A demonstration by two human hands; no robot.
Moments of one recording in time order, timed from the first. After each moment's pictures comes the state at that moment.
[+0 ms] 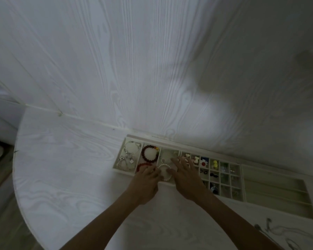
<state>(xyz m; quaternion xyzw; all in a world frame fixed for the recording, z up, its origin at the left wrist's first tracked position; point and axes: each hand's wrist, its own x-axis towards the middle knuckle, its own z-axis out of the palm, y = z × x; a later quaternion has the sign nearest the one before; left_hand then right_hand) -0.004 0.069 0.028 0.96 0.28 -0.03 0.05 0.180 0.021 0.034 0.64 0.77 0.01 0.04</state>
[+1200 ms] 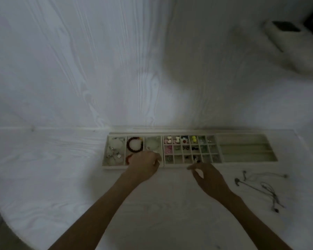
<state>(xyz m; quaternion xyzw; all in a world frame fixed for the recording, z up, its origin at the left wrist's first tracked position) 0.024 0.071 0.078 0.93 0.31 0.01 0.18 0.200 -0.095 0.070 0.81 0.49 -0.21 -0.22</state>
